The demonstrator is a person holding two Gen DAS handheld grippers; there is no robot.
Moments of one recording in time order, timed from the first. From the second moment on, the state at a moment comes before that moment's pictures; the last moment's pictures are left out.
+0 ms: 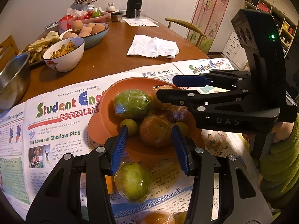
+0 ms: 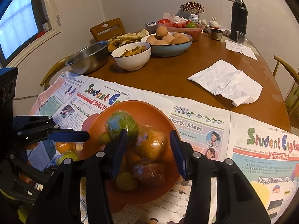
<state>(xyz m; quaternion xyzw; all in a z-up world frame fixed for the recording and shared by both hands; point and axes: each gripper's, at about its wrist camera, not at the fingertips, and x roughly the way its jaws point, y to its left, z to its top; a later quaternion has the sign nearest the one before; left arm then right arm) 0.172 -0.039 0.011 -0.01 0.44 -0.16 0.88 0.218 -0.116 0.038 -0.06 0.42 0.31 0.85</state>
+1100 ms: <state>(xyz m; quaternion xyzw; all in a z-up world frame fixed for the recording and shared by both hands) 0.158 -0.028 0.028 -0.01 0.42 -0.14 0.90 0.197 -0.137 0.071 -0.04 0.38 0.29 0.88</state>
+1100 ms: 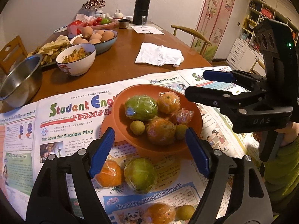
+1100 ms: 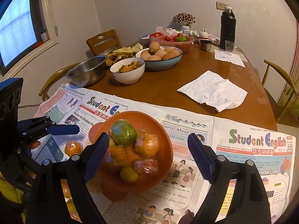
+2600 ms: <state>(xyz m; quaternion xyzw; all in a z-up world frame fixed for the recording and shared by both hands) 0.116 -0.002 0.056 -0.02 0.38 -0.08 0.92 0.126 -0.148 0.105 -0.04 0.33 0.30 0.90</state>
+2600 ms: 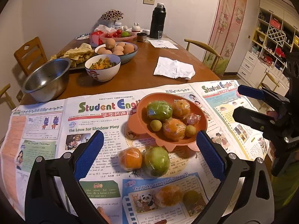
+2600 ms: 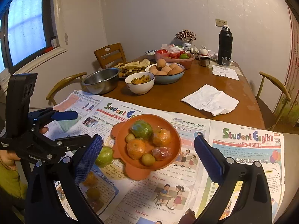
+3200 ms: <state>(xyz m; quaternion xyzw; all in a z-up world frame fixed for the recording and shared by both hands) 0.088 0.034 0.043 -0.05 0.38 -0.05 0.92 0.097 -0.126 0.088 -0.07 0.35 0.33 0.88</state>
